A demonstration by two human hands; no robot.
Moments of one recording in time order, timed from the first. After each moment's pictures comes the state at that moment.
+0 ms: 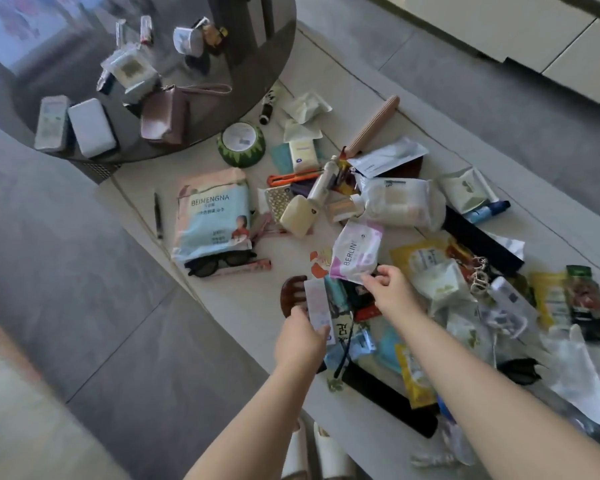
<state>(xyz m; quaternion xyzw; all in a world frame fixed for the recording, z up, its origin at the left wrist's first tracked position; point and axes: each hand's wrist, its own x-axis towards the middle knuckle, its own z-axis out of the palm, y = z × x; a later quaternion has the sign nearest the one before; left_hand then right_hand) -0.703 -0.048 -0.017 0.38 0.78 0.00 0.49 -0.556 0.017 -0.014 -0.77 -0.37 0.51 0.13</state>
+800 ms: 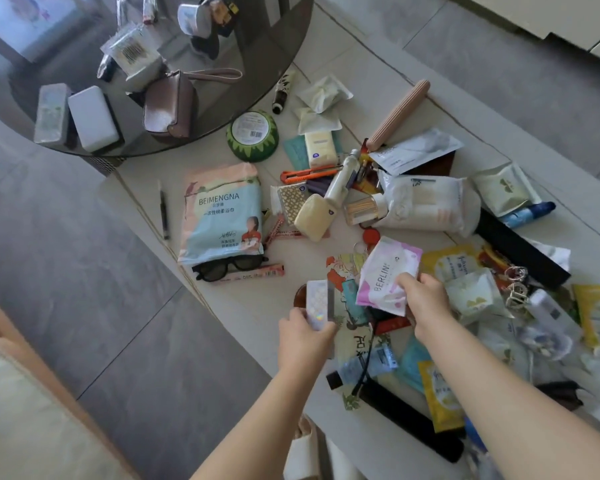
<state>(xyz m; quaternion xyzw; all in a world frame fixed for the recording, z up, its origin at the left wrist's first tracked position) -0.723 -0.032 -0.040 0.29 0.80 0.09 0.51 -0.552 0.038 -0.042 -0.79 -0.19 0.53 0.24</state>
